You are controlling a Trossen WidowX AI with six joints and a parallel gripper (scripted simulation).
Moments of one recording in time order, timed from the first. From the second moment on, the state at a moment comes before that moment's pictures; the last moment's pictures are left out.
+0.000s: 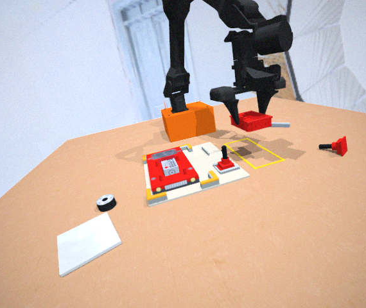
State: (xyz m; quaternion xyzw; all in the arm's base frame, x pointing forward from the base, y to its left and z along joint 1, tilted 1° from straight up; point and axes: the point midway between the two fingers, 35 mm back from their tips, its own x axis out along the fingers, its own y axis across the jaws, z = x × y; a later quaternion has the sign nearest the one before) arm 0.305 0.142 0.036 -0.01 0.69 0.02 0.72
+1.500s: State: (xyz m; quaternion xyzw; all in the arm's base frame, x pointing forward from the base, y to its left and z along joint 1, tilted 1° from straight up) arm 0.306 0.143 -0.001 -0.01 0.69 0.02 0.72
